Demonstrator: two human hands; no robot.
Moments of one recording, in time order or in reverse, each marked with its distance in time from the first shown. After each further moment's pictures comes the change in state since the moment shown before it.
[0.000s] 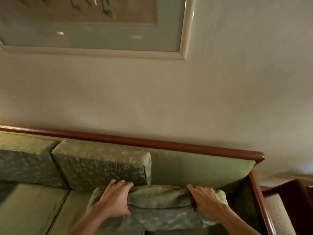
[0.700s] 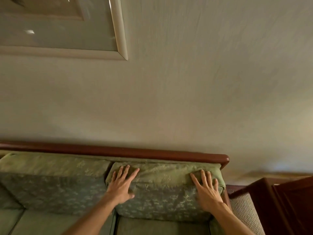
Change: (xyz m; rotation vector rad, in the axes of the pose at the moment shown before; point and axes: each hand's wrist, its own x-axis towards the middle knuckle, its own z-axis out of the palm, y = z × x) left_hand 0.165 0.124 0.034 0.012 -0.016 -0.010; right_hand 0.018 0.196 0.049 0.068 0.061 0.327
